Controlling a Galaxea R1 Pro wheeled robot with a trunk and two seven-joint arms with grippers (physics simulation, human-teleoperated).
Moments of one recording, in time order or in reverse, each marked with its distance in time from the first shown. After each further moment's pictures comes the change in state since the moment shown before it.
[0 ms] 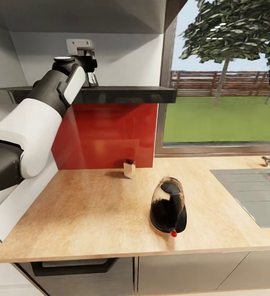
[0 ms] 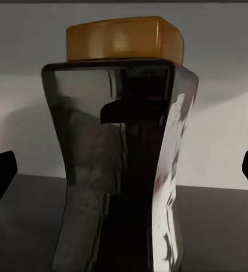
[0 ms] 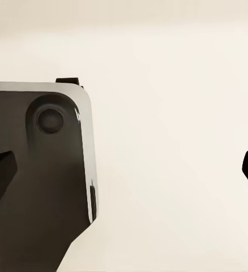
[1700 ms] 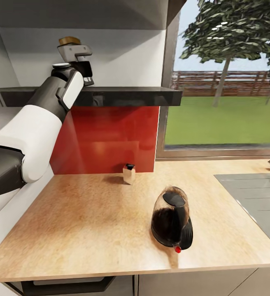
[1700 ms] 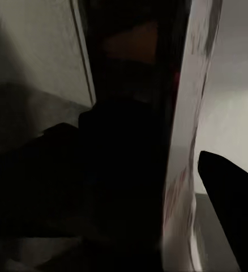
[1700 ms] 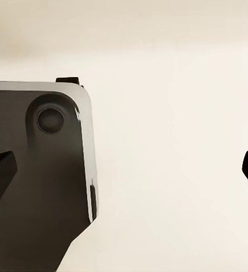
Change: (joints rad) left arm 0.041 0.007 0.048 -0.028 -0.006 -0.001 0.000; right arm 0.000 0.000 0.000 0.001 0.000 0.000 0.000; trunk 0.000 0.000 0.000
